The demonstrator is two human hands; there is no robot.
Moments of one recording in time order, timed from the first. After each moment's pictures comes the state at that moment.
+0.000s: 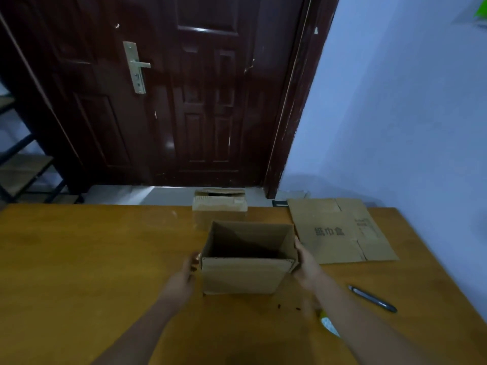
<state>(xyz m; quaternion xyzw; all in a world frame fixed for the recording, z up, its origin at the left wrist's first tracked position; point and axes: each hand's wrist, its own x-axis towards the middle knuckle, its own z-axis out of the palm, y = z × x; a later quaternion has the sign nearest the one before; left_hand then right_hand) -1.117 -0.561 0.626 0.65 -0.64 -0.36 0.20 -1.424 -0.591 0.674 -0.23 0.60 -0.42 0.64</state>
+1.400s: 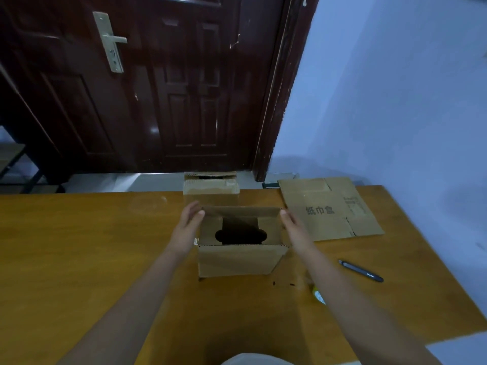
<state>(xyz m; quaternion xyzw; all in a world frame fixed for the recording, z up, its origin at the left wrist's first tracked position) -1.142 -0.603 0.692 0.55 -0.50 -0.53 0.41 -1.402 -0.587 0.713 -0.42 0.72 -0.34 0.43</state>
